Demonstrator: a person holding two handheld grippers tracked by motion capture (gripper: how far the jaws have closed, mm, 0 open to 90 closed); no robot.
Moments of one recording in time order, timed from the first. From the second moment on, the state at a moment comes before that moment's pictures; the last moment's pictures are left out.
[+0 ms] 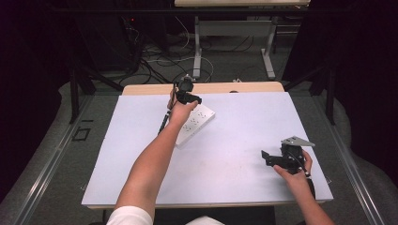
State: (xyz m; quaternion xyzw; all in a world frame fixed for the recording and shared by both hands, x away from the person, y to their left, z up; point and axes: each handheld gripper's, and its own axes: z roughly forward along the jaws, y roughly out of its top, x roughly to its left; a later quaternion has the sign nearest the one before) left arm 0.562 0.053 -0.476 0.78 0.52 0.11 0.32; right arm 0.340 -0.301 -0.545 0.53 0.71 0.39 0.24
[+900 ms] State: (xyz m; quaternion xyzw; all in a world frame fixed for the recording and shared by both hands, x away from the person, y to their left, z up) left arm 0.574 0.051 -0.505 0.78 0.53 0.11 0.31; right arm 0.342 -0.302 -0.547 0.53 0.71 0.39 0.23
